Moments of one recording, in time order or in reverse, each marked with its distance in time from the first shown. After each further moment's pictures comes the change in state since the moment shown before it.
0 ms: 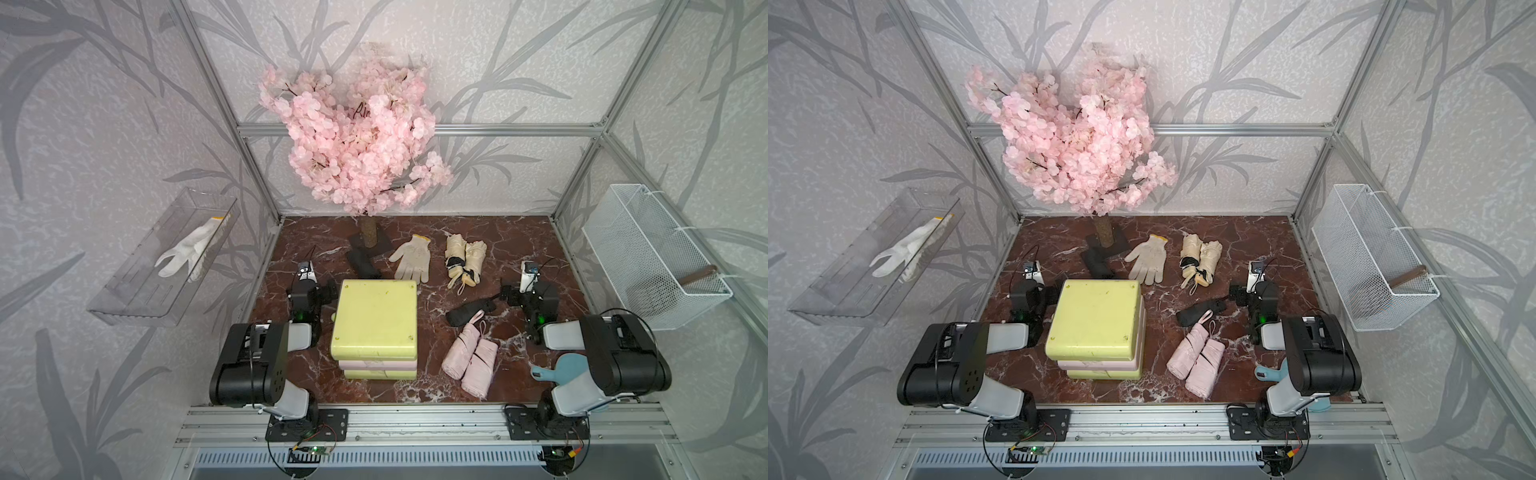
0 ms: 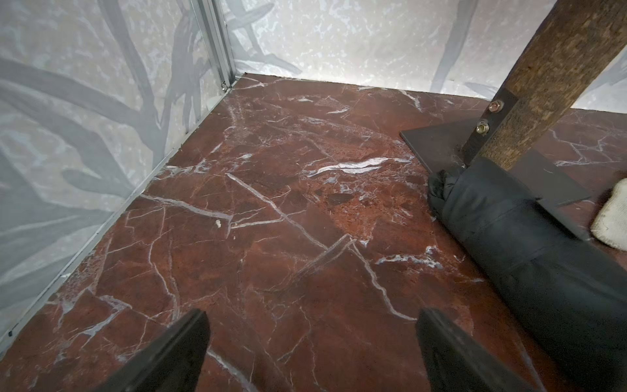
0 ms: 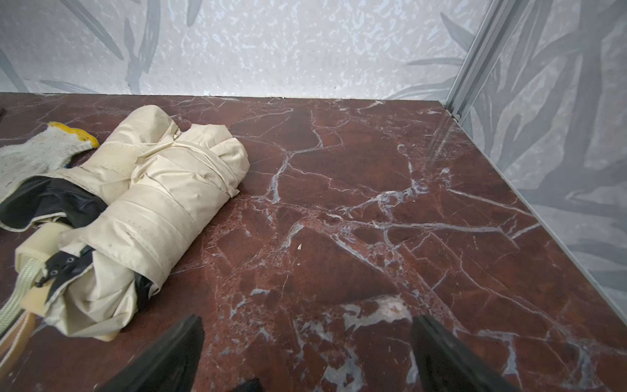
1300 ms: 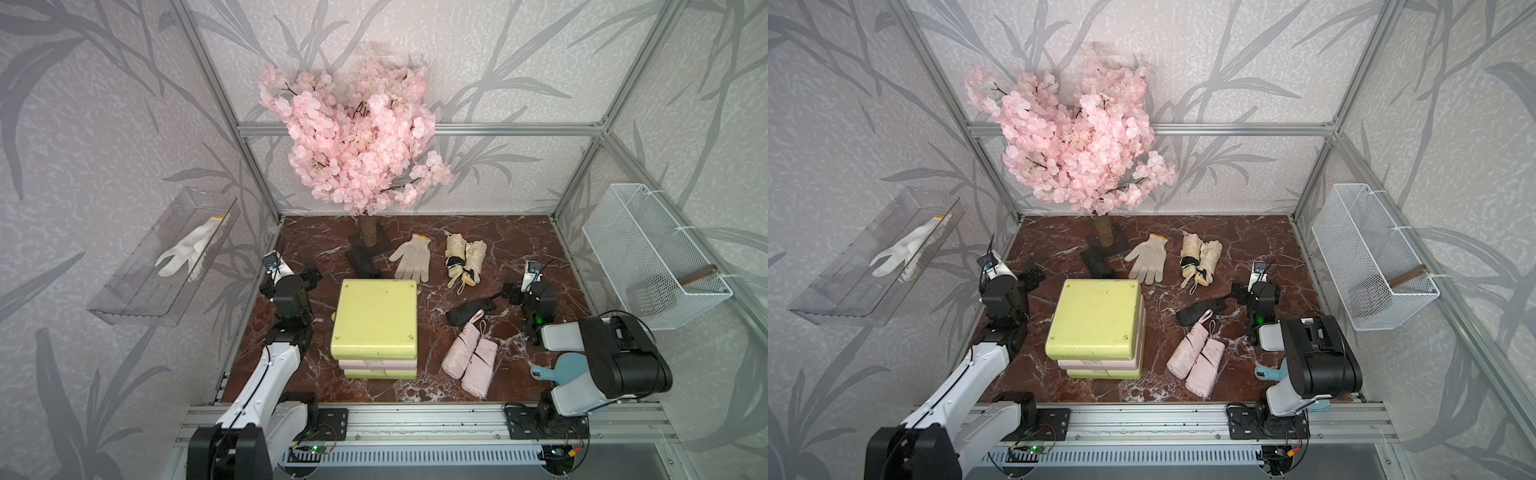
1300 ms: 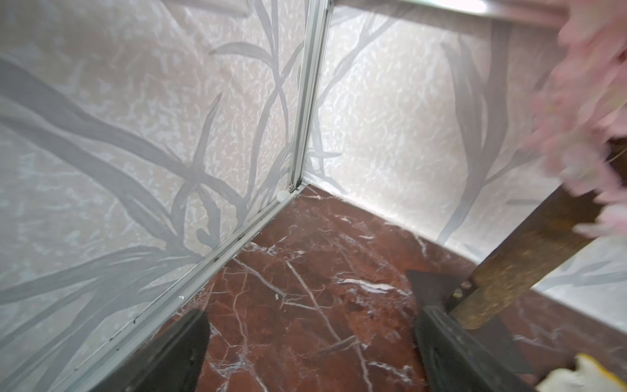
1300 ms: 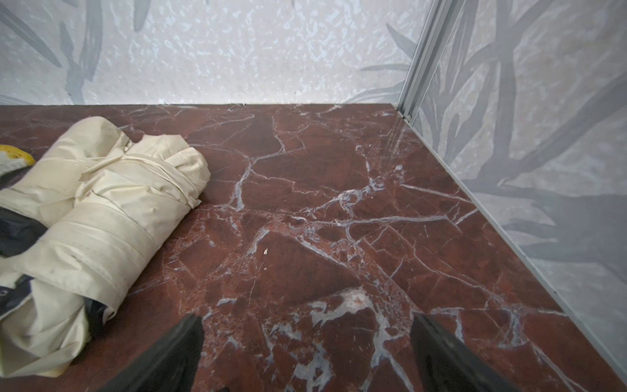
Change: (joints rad) left arm -0.051 -0.597 0.103 -0.452 -0.274 -0.248; right arm 0.068 -0.031 -0.029 0.038 0.222 0.016
